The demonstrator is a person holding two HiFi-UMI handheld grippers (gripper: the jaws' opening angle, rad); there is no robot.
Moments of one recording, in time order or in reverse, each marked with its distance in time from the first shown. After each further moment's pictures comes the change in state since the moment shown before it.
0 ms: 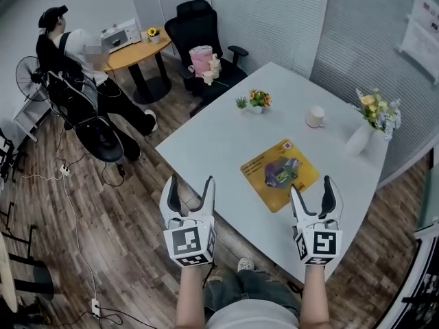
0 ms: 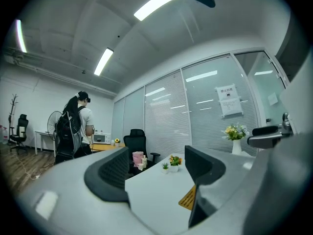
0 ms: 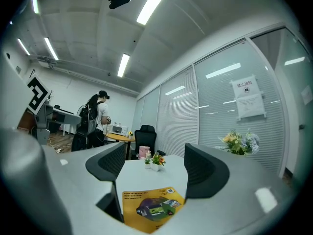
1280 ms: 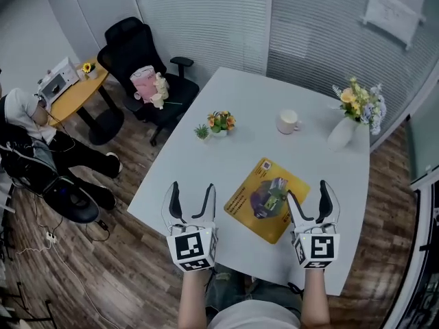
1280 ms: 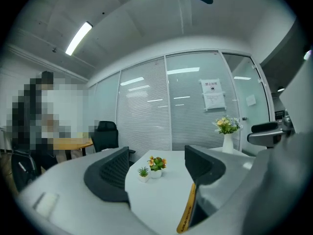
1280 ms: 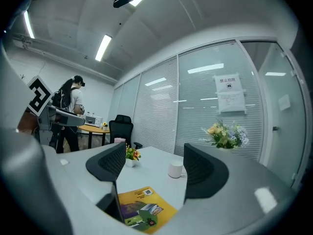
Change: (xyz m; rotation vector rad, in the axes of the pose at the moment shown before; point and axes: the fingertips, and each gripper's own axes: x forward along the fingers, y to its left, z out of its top) left arm 0.208 -0.049 -0.032 0.033 0.087 -0.323; right arm 0.099 -0.062 -0.039 0.018 0.104 -0.286
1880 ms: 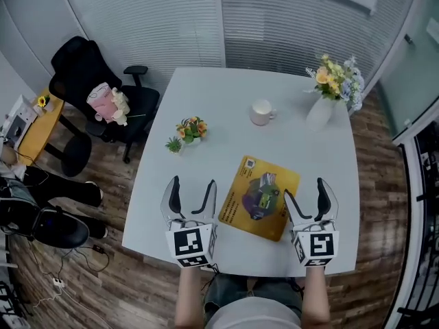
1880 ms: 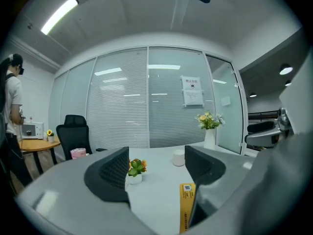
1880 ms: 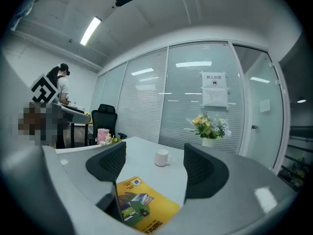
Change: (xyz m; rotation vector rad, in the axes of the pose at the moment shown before) left arm 0.091 -0.028 -0.013 0.058 0.036 -0.320; right arm 0.007 -0.010 -0.024 0.009 0.115 -0.212
